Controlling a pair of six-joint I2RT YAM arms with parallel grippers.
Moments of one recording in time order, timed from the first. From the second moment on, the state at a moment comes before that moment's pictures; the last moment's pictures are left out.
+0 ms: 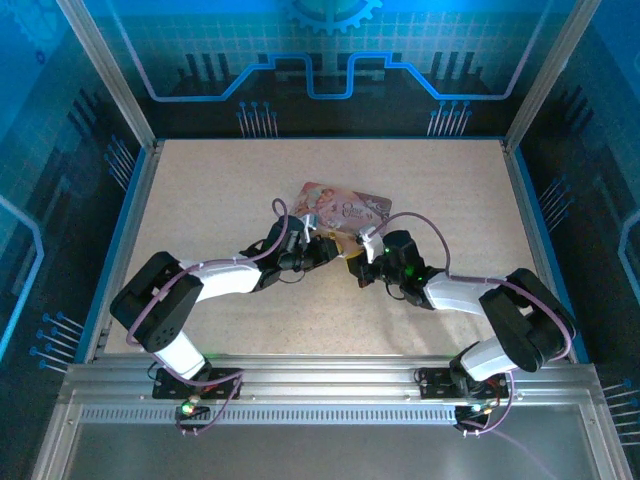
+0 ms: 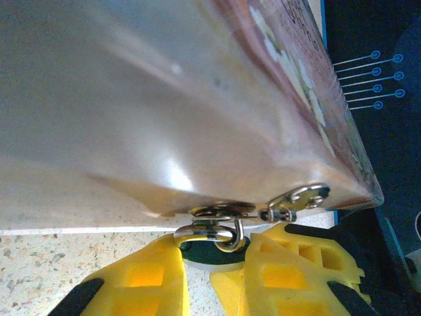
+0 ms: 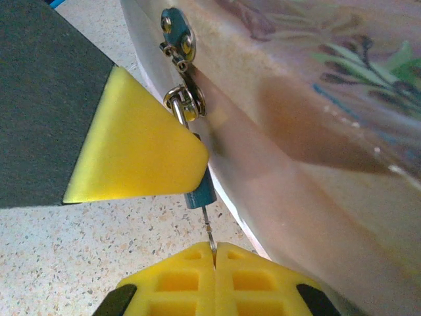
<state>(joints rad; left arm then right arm) -0.62 1.63 0.75 0.32 0.32 -1.00 0.57 1.47 0.51 0.40 -0.30 0.16</state>
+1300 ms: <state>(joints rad) -0.62 1.63 0.77 0.32 0.31 -1.01 0.54 1.45 0.58 0.29 -0.34 0.10</state>
